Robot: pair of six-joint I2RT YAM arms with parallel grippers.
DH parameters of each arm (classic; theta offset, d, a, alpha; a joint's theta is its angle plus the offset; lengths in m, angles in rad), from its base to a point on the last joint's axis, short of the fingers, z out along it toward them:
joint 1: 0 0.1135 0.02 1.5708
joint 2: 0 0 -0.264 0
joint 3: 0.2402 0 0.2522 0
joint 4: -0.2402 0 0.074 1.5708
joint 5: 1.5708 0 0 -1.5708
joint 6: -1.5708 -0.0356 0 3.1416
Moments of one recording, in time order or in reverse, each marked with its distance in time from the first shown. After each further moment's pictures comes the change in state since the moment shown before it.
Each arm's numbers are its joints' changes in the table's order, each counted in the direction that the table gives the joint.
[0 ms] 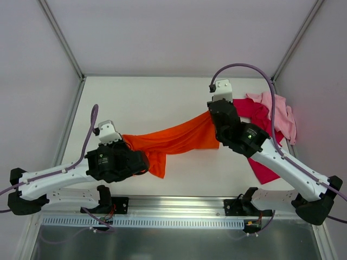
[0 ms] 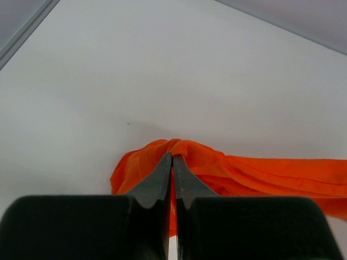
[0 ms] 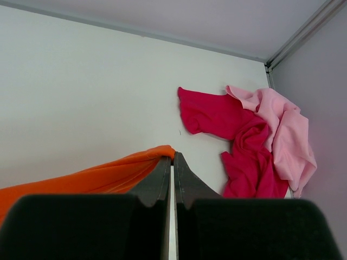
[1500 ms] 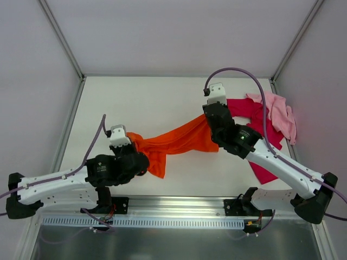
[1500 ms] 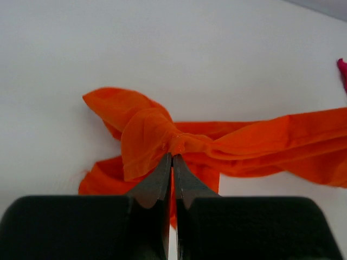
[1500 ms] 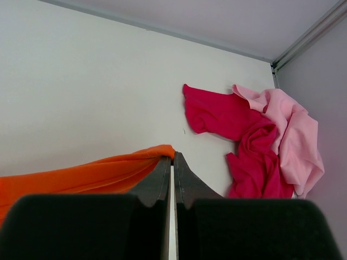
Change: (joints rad) left arm 0.064 0.133 -0.243 0.600 0.130 -0.490; right arm 0.002 -0.024 -0.088 0.099 -0.015 0.032
